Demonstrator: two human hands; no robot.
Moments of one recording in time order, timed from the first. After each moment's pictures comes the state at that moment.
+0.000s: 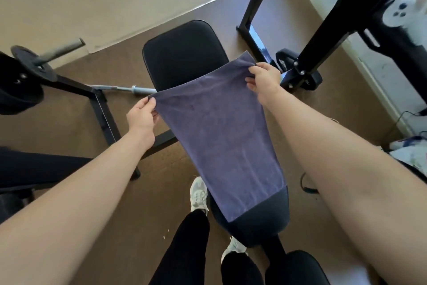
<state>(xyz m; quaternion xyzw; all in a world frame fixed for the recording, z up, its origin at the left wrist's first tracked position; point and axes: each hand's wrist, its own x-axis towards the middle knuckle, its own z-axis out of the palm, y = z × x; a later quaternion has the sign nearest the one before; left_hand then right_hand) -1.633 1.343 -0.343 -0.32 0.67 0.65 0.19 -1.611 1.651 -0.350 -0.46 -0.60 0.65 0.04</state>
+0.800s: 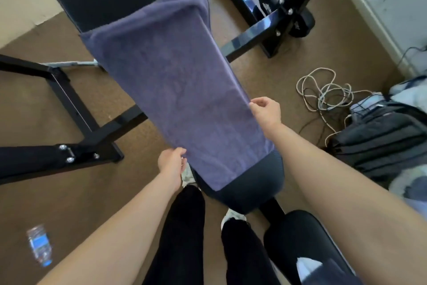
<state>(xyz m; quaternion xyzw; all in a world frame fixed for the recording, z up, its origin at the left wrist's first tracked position) -1.428 1.379 -0.504 -0.42 0.69 0.47 0.35 -1.398 1.655 -0.512 -0.53 -0.67 0.51 -0.06</state>
